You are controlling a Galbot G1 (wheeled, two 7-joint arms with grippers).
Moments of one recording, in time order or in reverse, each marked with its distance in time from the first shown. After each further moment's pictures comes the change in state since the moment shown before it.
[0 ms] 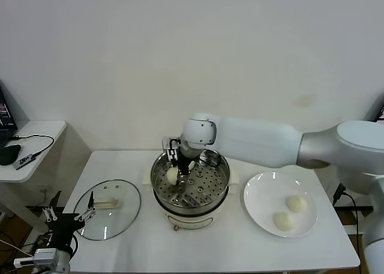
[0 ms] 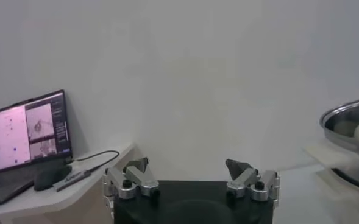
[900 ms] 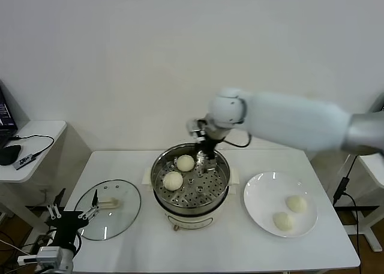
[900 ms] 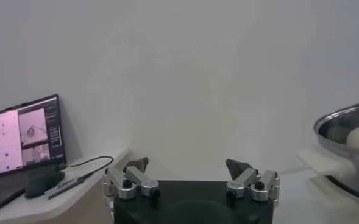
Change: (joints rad) left arm -0.012 0.014 0.024 -0.005 0.003 0.002 0.001; right arm 0.226 -0.306 -0.062 0.191 -0.118 0.136 -0.238
